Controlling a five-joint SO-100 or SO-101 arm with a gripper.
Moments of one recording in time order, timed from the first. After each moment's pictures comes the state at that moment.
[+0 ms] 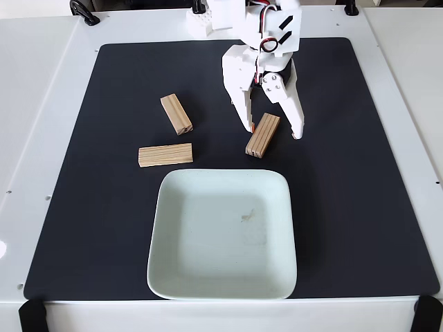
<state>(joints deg) -20.3 81.7 98.2 56.3 -53.0</state>
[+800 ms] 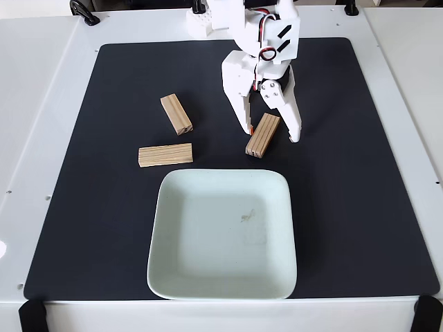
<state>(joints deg) -20.0 78.2 98.1 56.2 -52.8</state>
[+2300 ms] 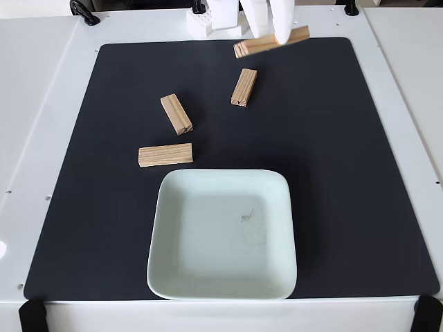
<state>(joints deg) -19.2 119.6 101.6 56.2 -12.8</state>
